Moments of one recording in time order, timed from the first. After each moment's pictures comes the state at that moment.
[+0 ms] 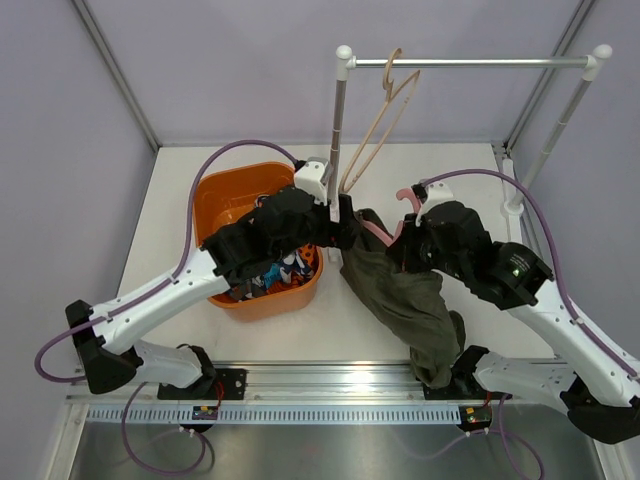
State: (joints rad) left arm -0.97 1.27 1.33 -0.45 -0.24 -0.48; right arm 0.79 0.99 1.29 -0.90 0.17 0.52
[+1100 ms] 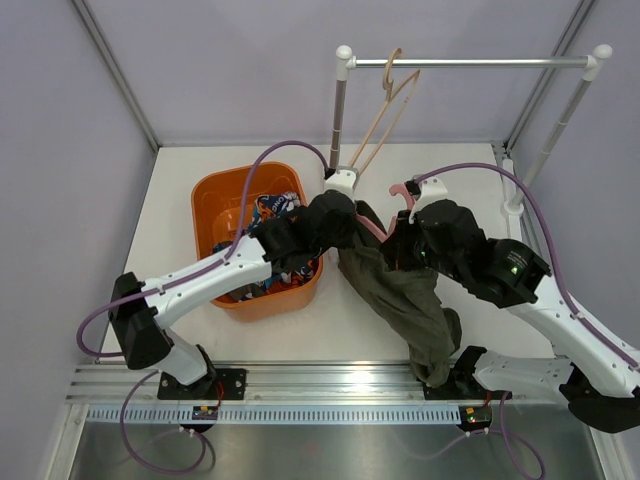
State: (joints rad) left arm -1.00 1.51 1.40 -0.47 -0.38 -0.51; right arm 0.88 1.03 1.36 -0.91 0.25 0.54
